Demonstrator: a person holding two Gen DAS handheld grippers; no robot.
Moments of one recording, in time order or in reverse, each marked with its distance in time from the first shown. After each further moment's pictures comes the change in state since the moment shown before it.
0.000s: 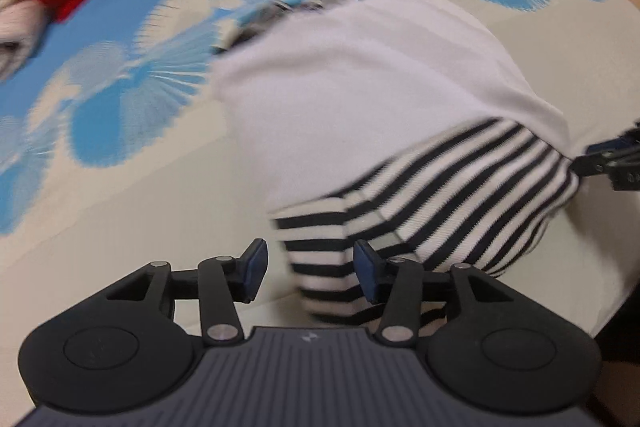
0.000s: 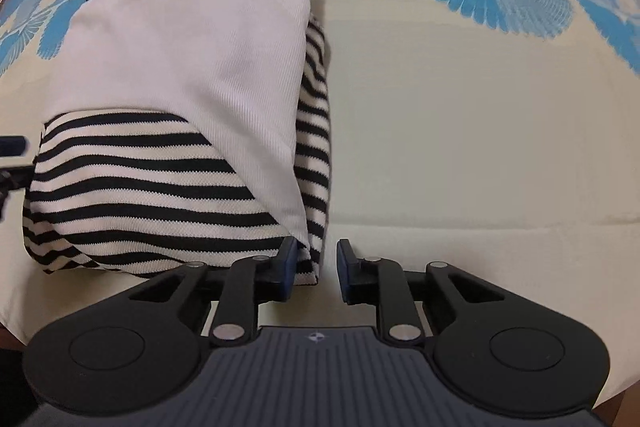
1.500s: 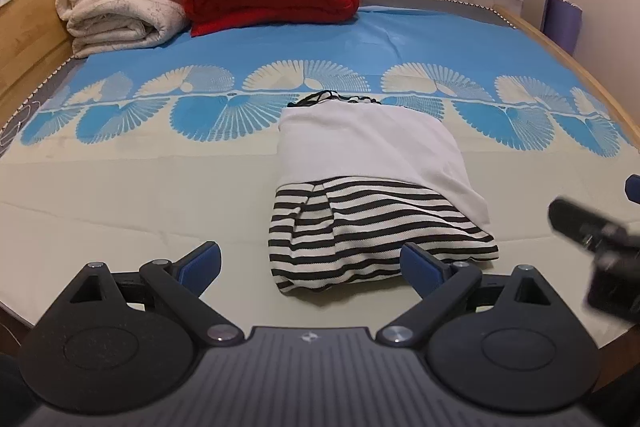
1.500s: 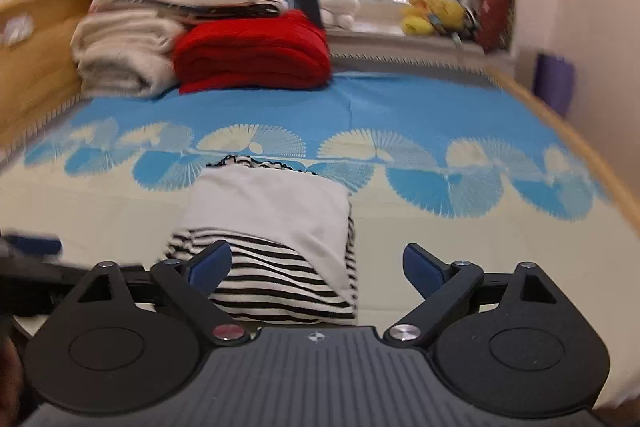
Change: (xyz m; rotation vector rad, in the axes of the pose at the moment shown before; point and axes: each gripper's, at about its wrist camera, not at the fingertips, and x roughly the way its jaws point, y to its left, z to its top) left arm -0.143 -0.081 -0.102 -0.434 -0.313 0.116; right arm -0.182 0.061 -0.127 -0.162 -0.625 -0.062
